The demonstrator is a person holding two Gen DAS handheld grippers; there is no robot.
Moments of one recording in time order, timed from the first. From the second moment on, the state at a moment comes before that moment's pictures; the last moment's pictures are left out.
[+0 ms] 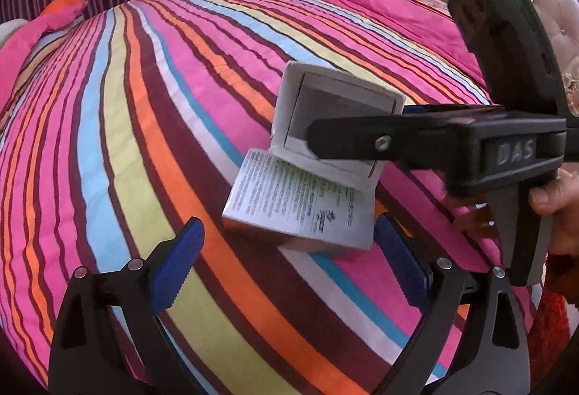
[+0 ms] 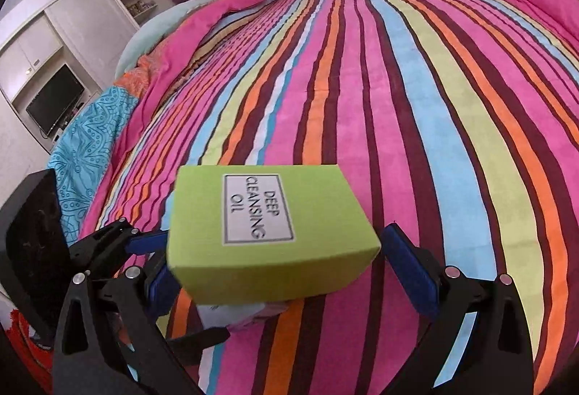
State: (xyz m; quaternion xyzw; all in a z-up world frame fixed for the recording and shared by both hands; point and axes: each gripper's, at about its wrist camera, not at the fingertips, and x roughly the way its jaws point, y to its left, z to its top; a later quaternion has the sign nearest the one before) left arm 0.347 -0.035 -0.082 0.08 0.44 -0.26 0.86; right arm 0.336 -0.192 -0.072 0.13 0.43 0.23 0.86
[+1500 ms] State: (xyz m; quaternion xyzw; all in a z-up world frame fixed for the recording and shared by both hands) left arm 0.259 -0.004 -0.062 -0.01 0.46 -0.20 0.87; right arm 0.236 -0.232 -0.039 0.13 0.44 0.14 0.88
